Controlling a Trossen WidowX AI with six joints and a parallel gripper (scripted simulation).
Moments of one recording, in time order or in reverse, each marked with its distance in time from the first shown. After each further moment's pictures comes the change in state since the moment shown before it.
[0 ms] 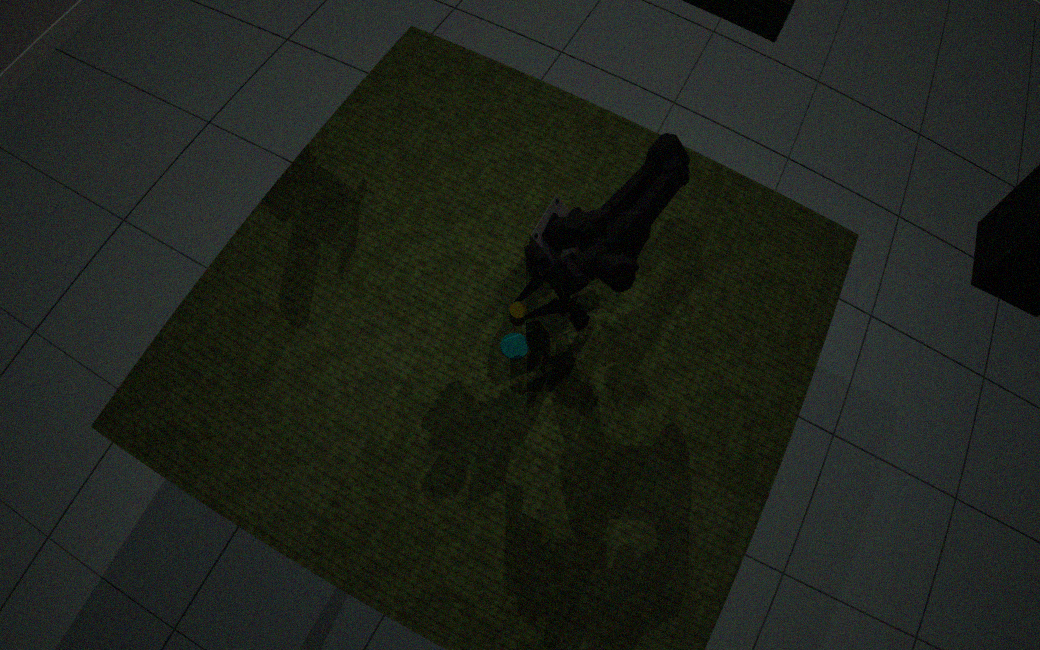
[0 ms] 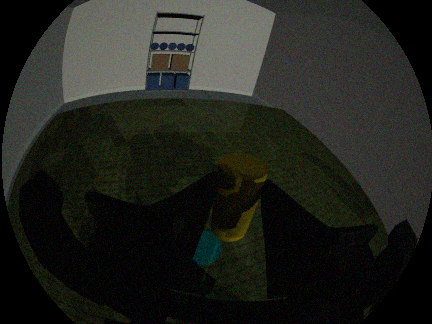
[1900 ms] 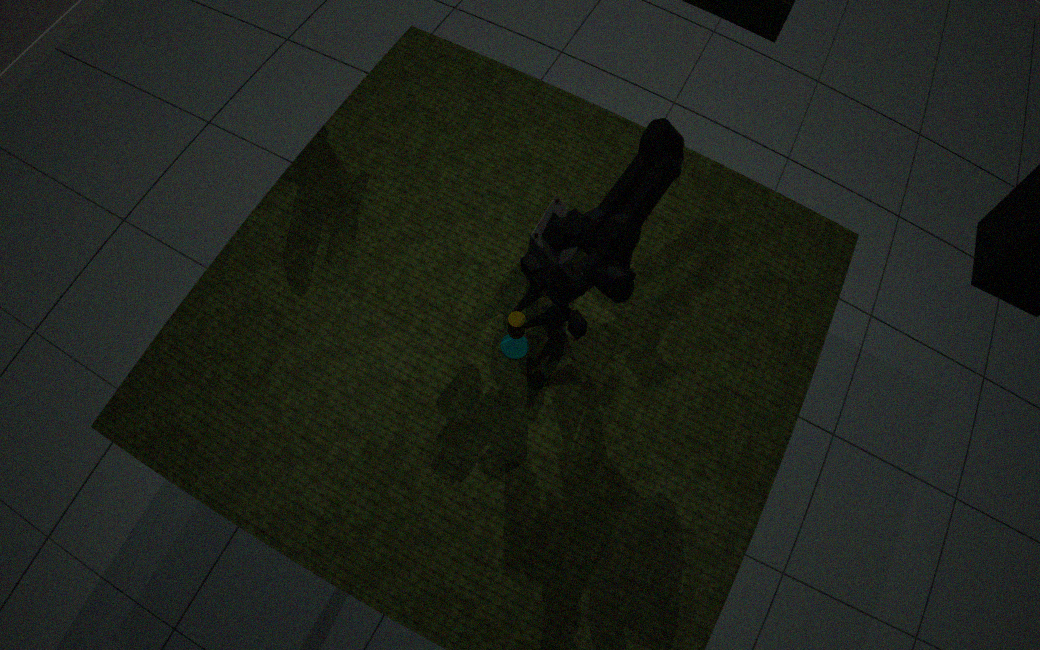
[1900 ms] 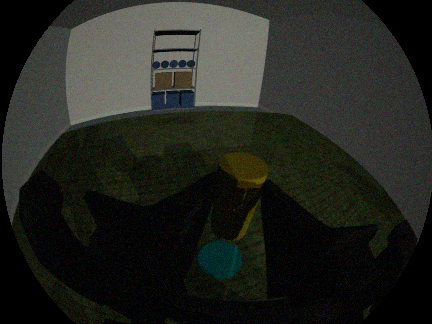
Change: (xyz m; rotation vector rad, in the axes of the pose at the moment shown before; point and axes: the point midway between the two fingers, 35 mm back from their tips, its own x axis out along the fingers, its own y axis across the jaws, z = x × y) arm 0.012 0.011 -0.018 0.123 -0.083 0.044
